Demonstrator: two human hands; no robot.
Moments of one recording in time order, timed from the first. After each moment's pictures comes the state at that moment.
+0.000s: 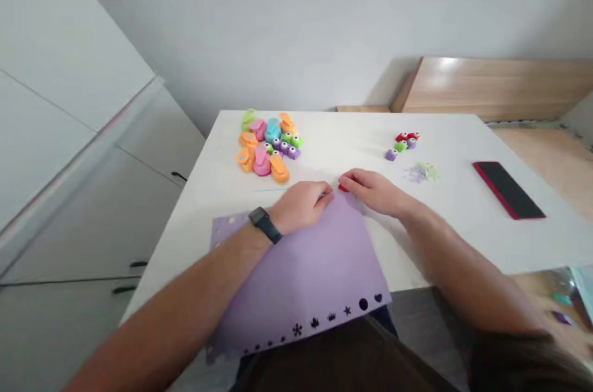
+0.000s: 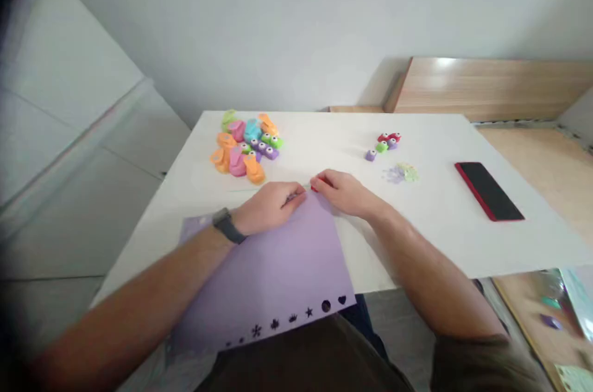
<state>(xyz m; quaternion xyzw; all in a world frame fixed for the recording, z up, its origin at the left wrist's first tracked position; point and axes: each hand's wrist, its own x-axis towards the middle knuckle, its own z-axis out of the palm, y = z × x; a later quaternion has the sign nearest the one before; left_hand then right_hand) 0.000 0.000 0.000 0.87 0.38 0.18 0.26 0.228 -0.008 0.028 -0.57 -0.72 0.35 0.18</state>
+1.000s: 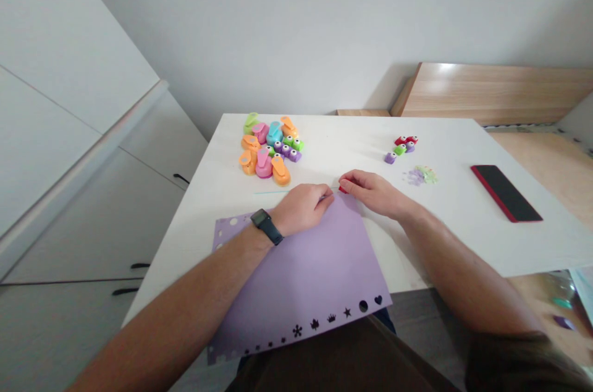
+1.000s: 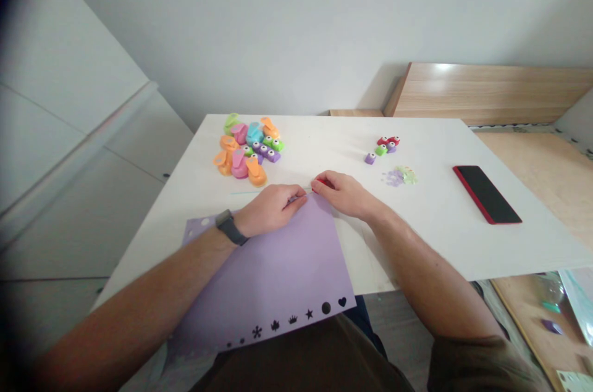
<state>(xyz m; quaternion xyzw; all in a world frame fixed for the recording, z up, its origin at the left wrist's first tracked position) 0.000 -0.001 0.004 0.87 0.39 0.17 0.25 0.229 -0.006 0.021 -0.55 -0.72 0.37 0.22</state>
